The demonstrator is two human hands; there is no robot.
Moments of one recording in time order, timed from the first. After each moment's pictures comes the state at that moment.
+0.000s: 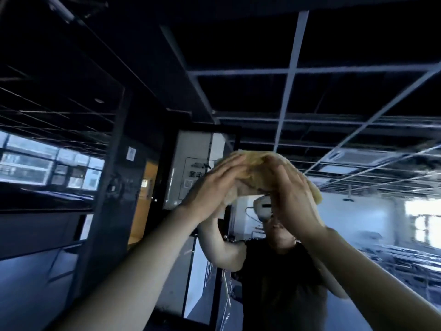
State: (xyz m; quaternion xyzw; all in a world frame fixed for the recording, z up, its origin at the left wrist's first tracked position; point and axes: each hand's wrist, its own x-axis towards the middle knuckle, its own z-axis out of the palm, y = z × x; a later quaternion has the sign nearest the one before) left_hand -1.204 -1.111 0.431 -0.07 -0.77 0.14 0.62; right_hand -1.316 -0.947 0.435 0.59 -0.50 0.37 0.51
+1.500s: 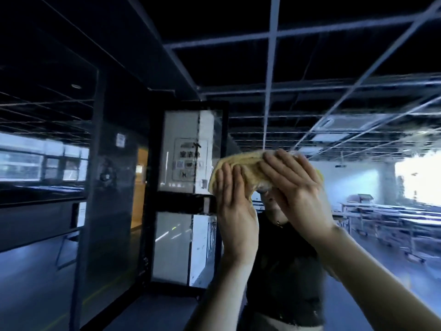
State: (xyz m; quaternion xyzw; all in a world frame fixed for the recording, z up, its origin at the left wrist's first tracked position) left_hand -1.308 -0.986 0.330 0.10 -0.62 -0.02 0.78; right_hand -1.380 -0.882 0.377 0.56 -0.46 0.30 0.62
